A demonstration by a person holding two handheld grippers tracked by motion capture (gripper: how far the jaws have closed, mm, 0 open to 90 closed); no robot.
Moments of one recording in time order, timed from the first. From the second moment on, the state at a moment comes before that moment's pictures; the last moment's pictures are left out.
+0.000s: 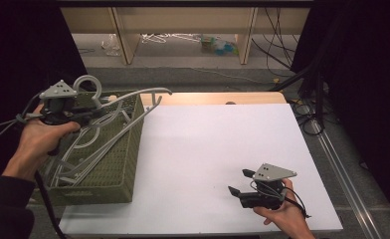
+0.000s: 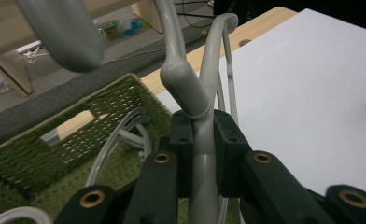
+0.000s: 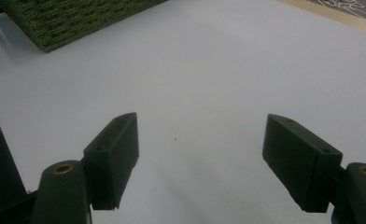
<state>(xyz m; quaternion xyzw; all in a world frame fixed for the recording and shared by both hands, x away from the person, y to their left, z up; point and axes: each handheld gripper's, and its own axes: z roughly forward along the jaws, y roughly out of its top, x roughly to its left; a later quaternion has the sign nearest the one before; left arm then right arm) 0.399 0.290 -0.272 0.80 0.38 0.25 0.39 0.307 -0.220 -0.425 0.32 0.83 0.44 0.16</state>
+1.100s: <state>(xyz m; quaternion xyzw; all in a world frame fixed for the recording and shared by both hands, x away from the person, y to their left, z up) 0.437 0.361 -0.309 0.77 0.46 0.29 0.34 0.307 -0.221 -0.426 0.32 0.83 0.43 0.16</state>
